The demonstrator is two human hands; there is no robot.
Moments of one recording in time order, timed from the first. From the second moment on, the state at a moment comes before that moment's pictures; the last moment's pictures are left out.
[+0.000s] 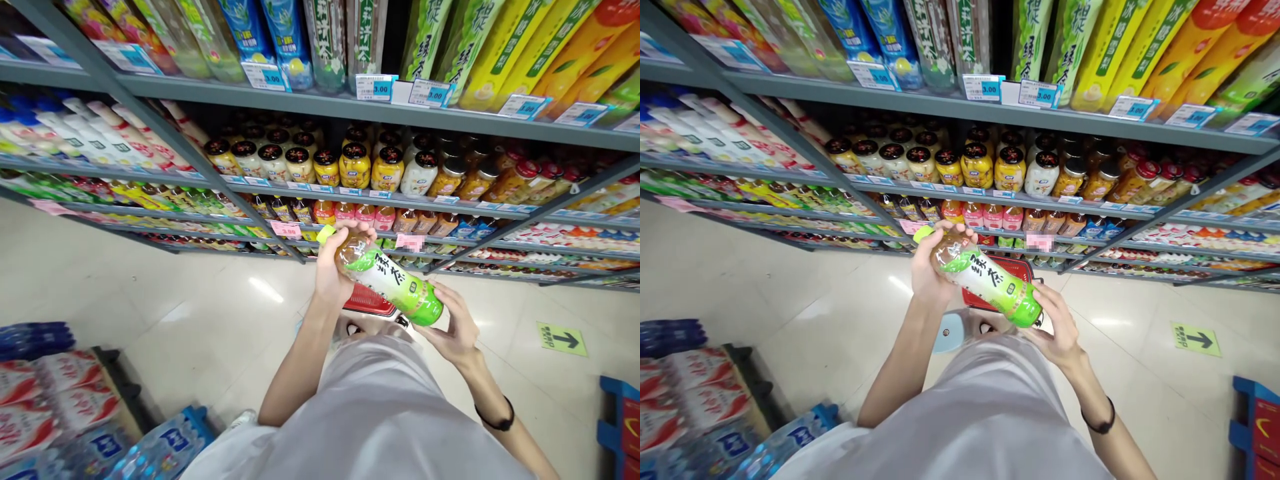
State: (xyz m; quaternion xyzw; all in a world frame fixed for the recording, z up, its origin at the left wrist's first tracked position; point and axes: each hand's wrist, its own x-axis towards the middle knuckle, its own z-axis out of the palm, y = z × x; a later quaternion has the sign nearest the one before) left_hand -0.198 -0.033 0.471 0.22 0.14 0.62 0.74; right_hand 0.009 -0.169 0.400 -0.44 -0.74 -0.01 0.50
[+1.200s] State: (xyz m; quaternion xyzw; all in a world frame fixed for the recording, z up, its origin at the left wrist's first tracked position) left_hand -0.193 -0.031 0.460 0.21 0.13 0.62 0.75; right_hand -0.029 -0.168 0.402 -0.41 -0.24 0.78 0.41
